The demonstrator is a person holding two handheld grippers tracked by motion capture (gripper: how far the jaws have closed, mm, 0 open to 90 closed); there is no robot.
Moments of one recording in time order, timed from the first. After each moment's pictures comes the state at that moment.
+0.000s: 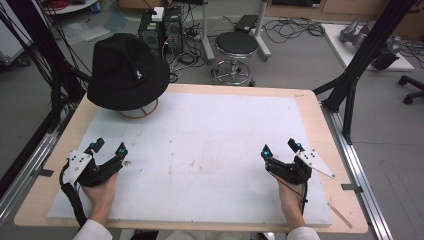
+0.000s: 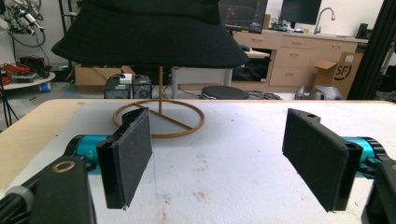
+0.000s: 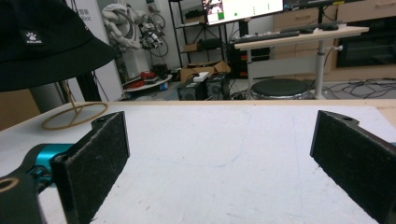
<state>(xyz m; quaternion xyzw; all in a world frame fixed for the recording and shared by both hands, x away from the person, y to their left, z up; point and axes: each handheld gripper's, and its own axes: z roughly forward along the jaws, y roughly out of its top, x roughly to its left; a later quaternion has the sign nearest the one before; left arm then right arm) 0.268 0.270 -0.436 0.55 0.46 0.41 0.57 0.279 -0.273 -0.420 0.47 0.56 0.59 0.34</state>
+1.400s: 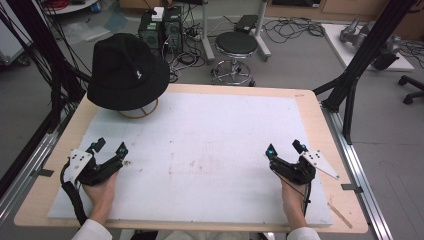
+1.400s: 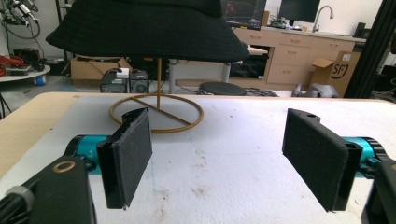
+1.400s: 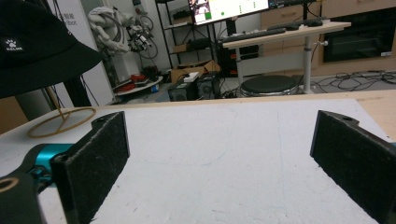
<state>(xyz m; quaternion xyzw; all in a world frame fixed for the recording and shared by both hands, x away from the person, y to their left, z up) 0.271 0.272 -0.439 0.55 0.47 0.40 0.57 0.278 -0.281 -0.421 0.49 0.55 0.59 0.34</state>
